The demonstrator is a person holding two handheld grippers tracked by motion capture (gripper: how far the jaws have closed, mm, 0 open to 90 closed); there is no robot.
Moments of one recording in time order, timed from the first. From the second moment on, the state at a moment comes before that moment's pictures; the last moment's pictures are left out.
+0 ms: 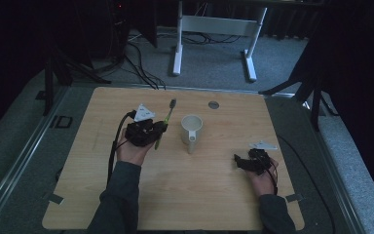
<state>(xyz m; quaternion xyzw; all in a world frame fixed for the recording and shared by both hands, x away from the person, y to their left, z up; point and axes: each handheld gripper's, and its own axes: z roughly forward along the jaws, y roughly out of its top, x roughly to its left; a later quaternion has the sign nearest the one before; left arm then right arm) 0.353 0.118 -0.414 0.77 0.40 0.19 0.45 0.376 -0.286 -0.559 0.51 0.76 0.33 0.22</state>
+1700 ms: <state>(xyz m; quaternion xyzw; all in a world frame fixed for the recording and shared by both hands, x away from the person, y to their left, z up) 0.358 0.108 -0.409 0.74 0.38 0.20 0.52 0.376 -0.286 -0.559 0.51 0.76 0.33 0.22</state>
